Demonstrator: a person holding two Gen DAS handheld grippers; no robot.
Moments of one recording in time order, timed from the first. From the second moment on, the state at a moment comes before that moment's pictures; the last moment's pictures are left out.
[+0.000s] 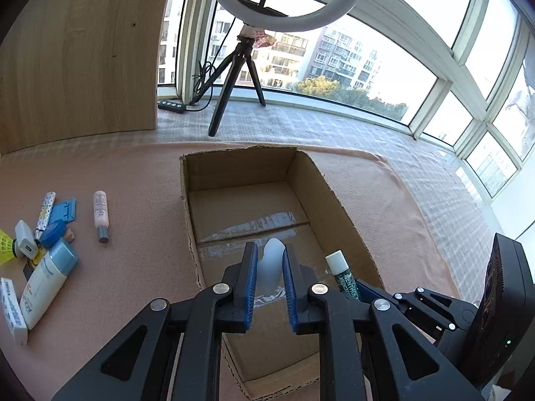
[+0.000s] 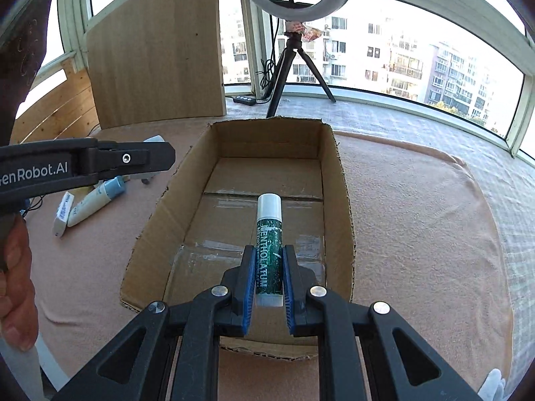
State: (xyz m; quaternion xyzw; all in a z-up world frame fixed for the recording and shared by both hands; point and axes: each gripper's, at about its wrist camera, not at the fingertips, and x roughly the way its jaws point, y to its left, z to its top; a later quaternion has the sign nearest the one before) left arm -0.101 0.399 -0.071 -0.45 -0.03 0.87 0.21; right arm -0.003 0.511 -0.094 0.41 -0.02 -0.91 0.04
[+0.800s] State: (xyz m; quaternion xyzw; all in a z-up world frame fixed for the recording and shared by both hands) left arm -0.066 0.134 -0.067 -0.43 -0.10 0.89 0.10; right arm -0.011 0.401 -0.112 0.50 0.00 -0.86 0.06
